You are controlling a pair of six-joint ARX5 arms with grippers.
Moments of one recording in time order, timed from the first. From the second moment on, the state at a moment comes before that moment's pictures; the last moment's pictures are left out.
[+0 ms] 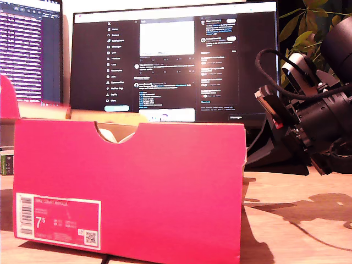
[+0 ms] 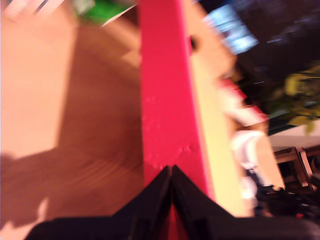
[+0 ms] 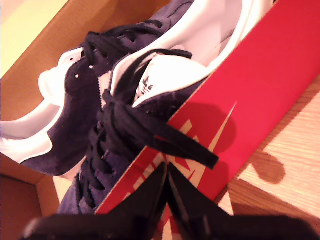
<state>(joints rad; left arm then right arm) 0.40 1.49 1.10 -0.65 1.10 0.06 0.36 1.48 0.43 0.50 -0.57 0.30</state>
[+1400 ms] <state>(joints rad) -0.36 1.33 1.09 -0.40 1.00 -0.11 0.20 1.48 0.44 0.34 -0.63 0.17</state>
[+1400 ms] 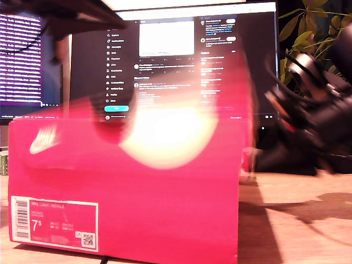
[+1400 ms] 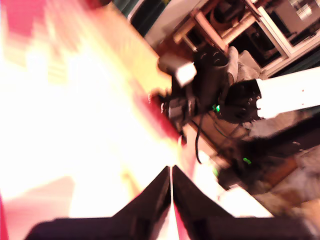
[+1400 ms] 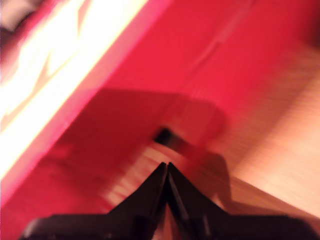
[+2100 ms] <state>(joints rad) -0.35 1.30 1.09 -0.40 0.86 -0.08 0.18 1.23 0.59 0.26 -0.78 0.27</state>
